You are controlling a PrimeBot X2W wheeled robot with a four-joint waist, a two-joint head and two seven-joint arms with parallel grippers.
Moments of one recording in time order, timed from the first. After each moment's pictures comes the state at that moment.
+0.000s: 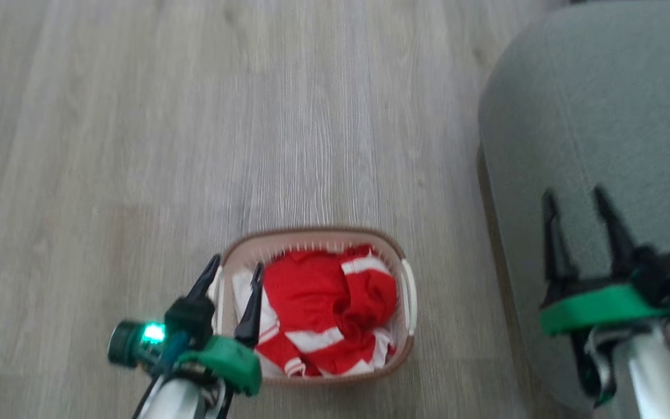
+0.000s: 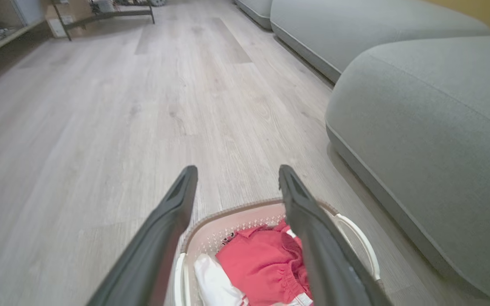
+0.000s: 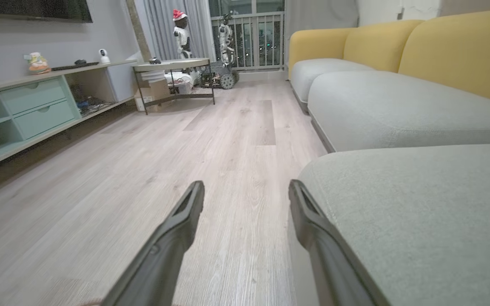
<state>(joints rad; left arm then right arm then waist) -0.07 0.05 -0.29 0.32 -0.06 0.03 -0.25 -0.07 -0.04 -0.04 0.12 0.13 0.13 -0.25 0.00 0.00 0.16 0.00</state>
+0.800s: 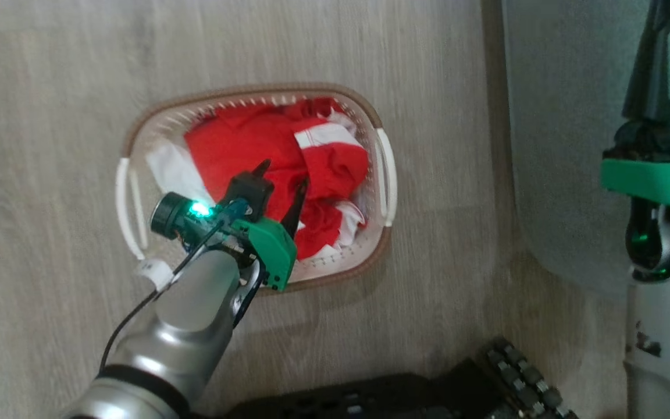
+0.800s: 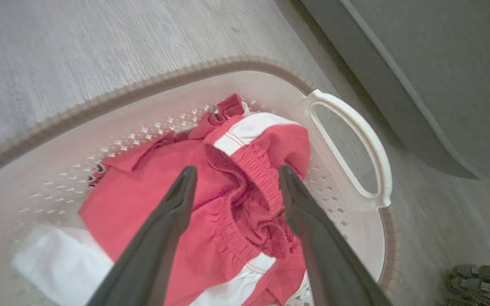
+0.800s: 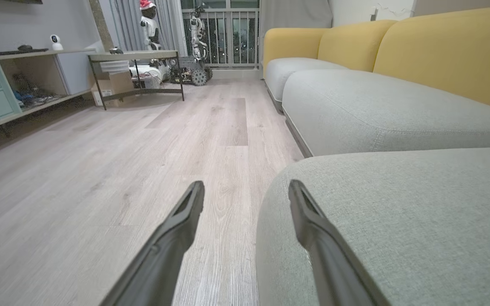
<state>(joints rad) -0.69 0.04 -0.69 0.90 -0.29 0.01 -0.25 -0.44 -0.04 -0.12 -0.09 0.15 0.13 -0.25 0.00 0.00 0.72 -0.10</state>
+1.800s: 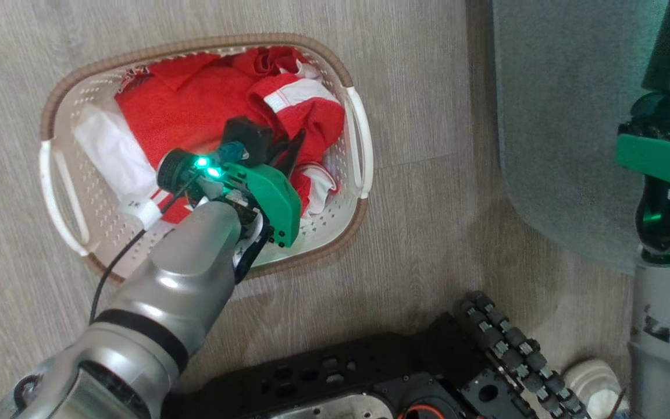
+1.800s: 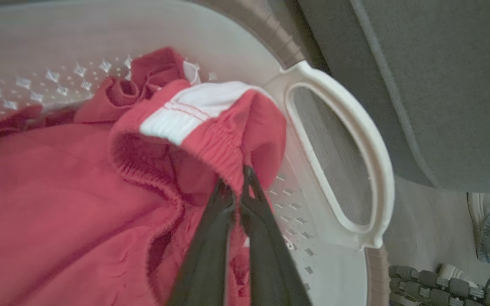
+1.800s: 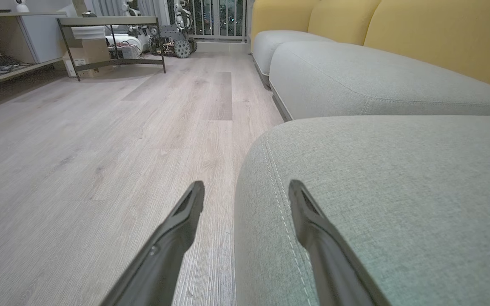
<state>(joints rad) -0.91 0.05 -0.95 1.03 -0.65 -0.07 -0.25 -0.50 -0.04 -0.12 -0.13 0.18 0.13 -0.26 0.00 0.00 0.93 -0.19</state>
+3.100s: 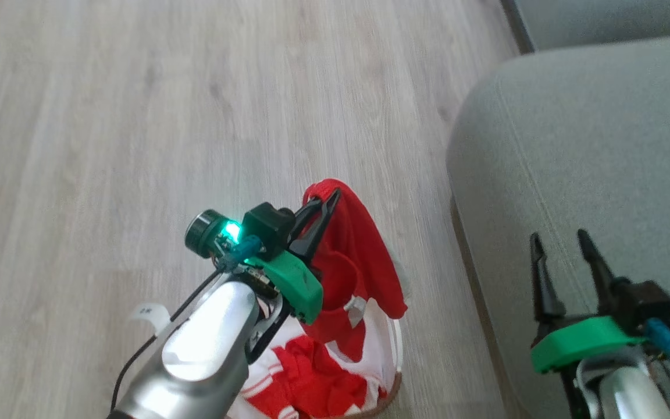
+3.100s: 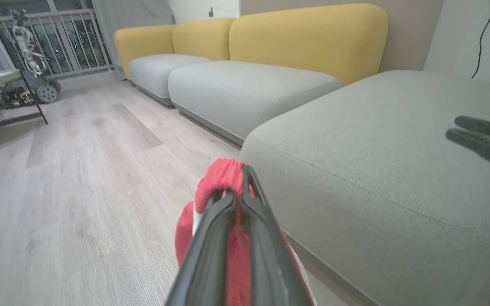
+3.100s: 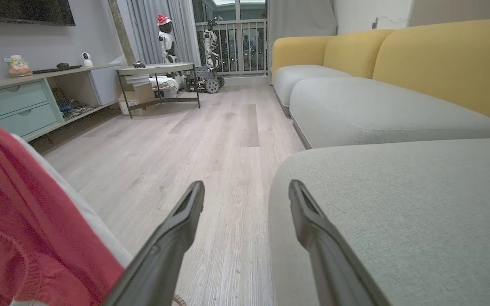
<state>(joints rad) -0.52 0.07 -0.69 0.57 -0.30 -0.07 -0.25 -0.04 -0.04 -0.05 0.20 0.11 0.13 -0.26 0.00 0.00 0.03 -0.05</state>
